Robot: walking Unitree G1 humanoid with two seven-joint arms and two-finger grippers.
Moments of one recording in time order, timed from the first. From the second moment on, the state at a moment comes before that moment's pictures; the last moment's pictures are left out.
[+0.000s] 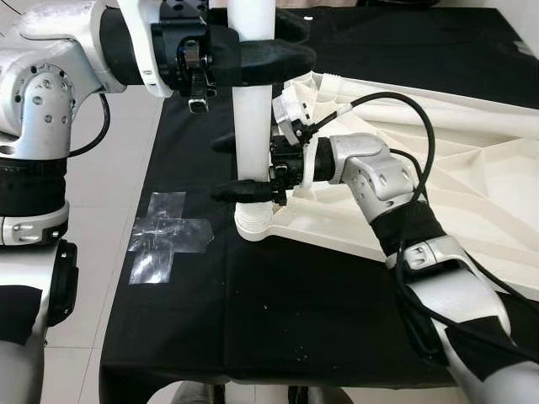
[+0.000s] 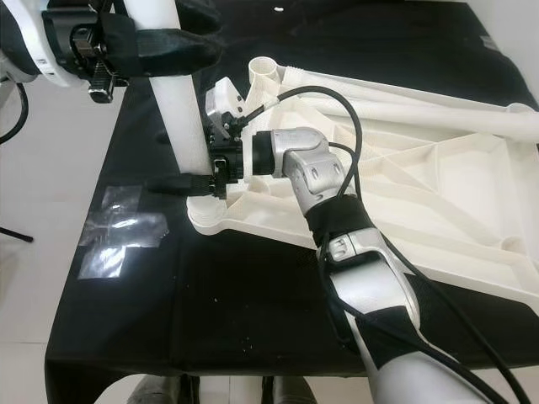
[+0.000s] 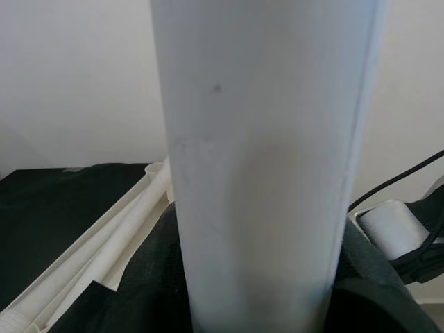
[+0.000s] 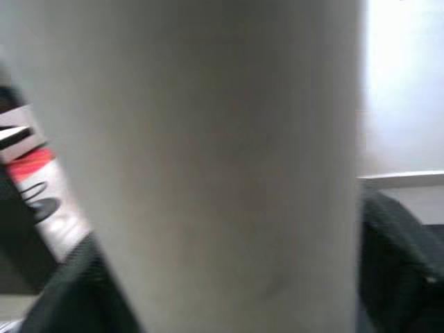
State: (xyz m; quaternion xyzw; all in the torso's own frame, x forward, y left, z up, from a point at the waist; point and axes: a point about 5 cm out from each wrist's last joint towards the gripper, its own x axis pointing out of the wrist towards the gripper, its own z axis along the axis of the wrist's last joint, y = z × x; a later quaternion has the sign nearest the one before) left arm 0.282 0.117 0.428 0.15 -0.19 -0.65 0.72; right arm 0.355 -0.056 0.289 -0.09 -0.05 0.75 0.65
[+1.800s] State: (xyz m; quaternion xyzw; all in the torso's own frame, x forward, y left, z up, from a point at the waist) left arm 0.293 0.104 0.410 0.17 -0.17 -0.64 0.73; right arm 0.287 -0.055 0.258 -0.08 -0.14 0.43 0.89
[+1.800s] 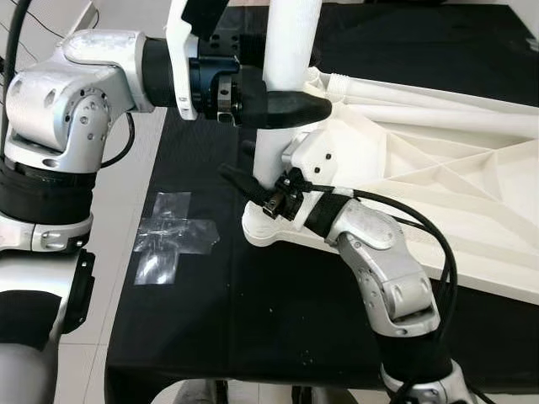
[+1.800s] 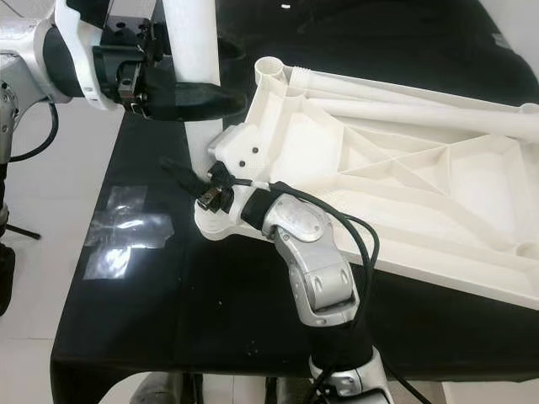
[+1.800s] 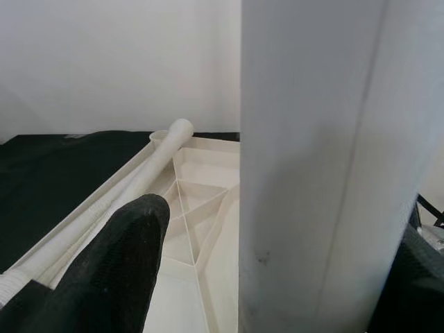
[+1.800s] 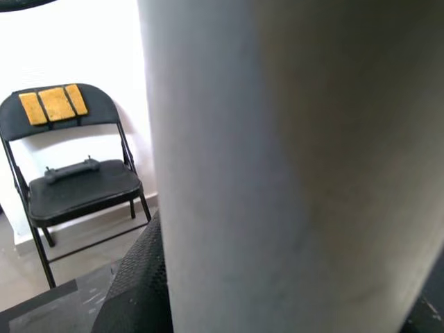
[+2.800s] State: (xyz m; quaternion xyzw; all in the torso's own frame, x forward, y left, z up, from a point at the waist) left arm 0.281 0.088 0.405 0.19 -0.17 -0.68 0.68; right arm 0.281 -0.078 0.257 -0.13 -0.14 0.56 0.80
